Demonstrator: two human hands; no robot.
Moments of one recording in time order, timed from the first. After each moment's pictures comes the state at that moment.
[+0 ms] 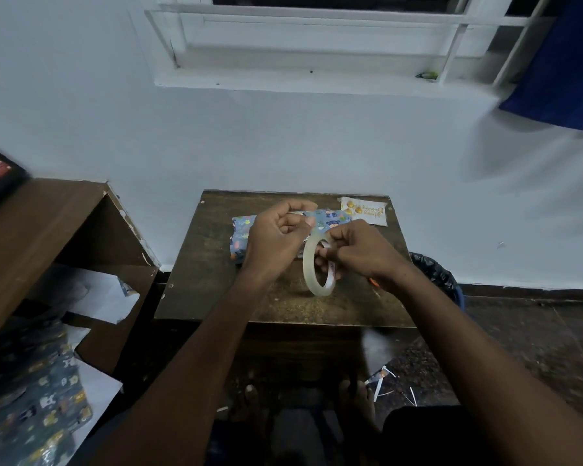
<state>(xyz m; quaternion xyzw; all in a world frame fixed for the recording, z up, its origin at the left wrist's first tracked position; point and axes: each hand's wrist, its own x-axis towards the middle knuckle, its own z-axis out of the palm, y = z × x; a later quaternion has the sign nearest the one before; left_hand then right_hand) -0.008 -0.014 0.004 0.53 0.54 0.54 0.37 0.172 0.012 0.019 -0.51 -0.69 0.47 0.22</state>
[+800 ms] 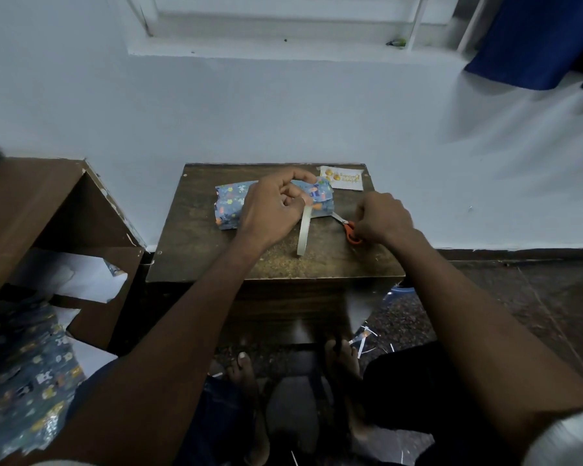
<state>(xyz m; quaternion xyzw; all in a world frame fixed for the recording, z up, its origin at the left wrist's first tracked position) 0.008 -0.034 0.011 0.65 0.54 0.45 0.27 0.221 0.007 0.008 -0.71 -0.69 0.11 0.05</state>
